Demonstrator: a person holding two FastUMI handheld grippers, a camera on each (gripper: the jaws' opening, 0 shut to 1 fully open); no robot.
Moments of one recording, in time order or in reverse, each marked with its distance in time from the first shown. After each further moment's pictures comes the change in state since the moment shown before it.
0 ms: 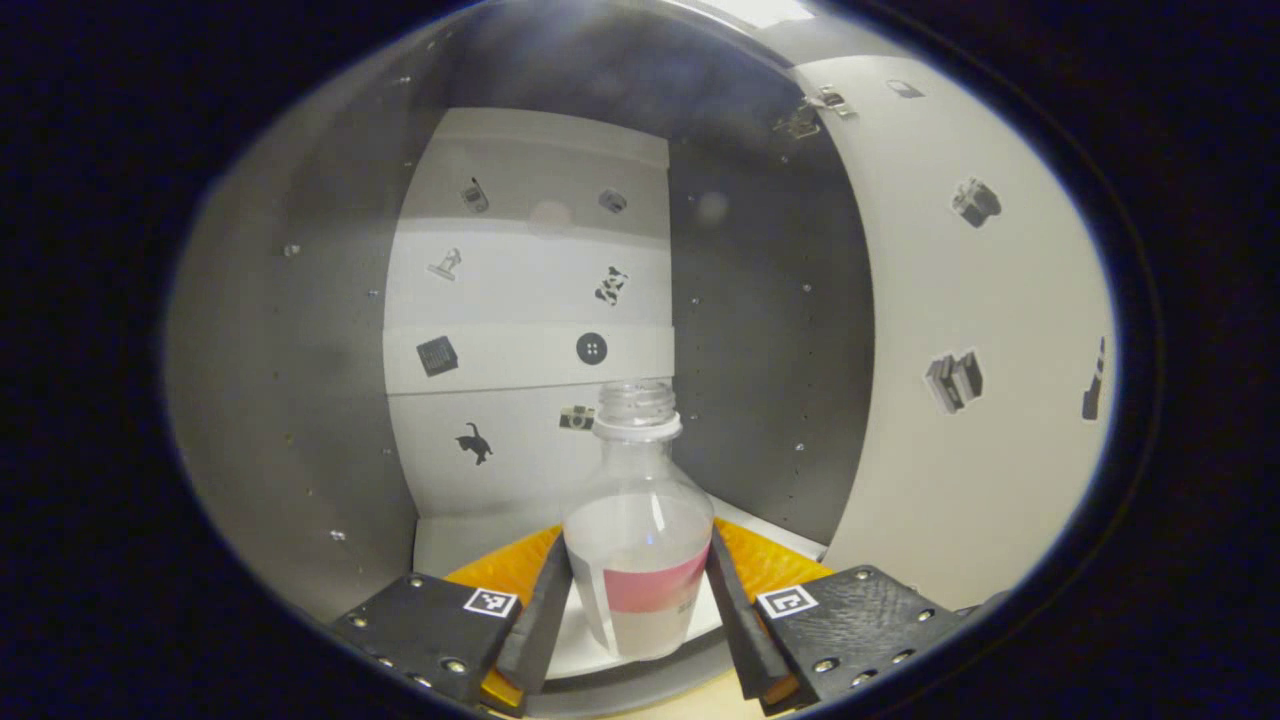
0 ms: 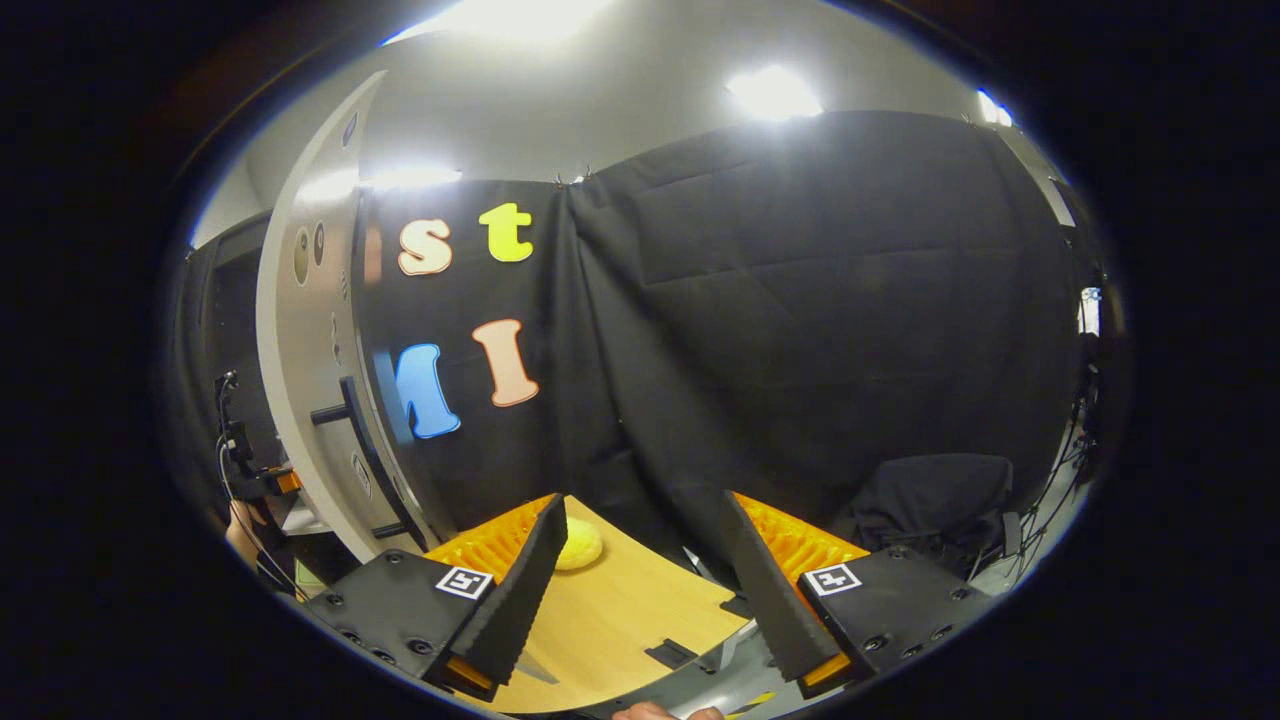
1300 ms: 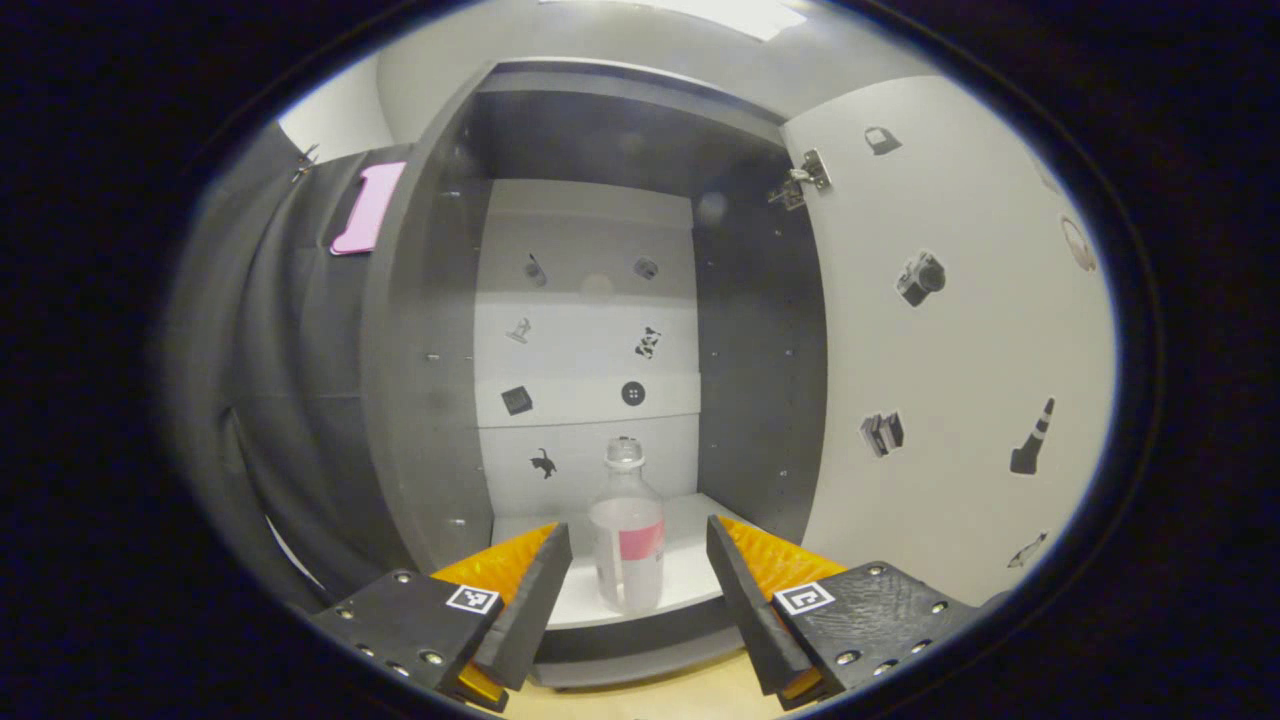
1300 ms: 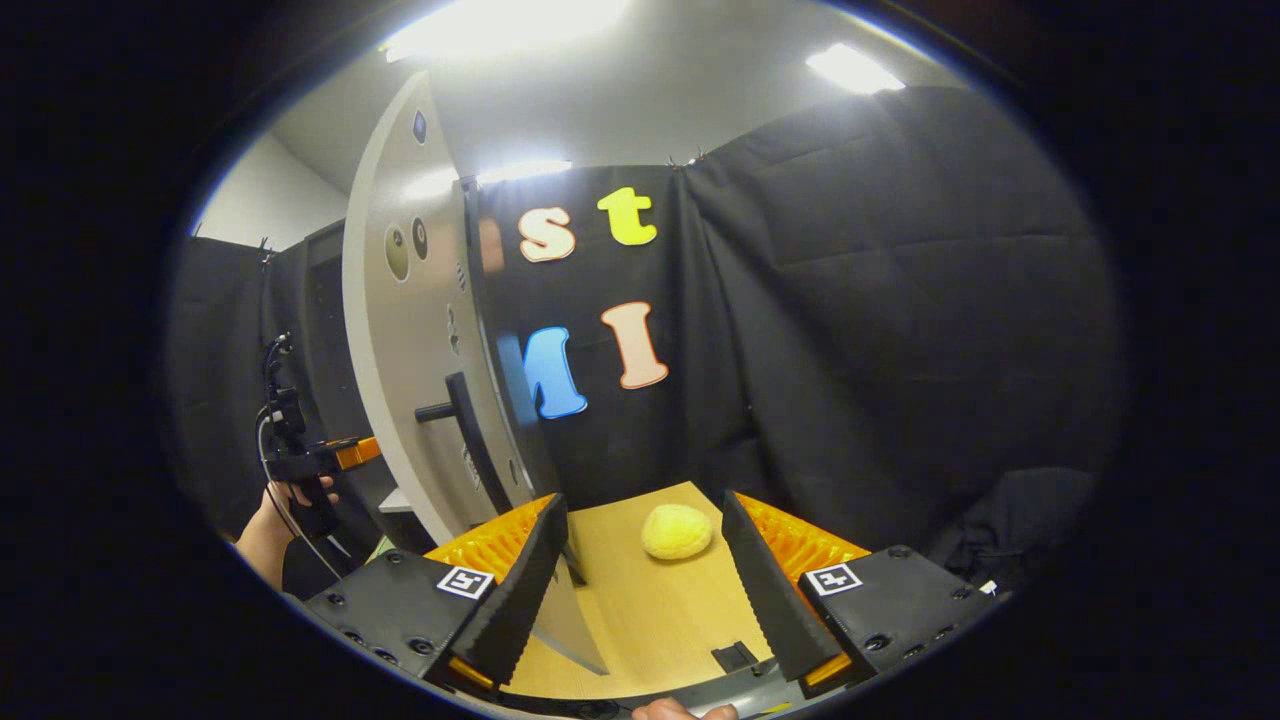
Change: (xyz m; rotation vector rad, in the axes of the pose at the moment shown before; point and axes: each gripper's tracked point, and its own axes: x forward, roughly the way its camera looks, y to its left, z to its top) left arm -0.066 -0.010 0.043 0.008 -0.015 0.134; right arm -0.003 0.049 0.005 -0.017 0.039 0.297
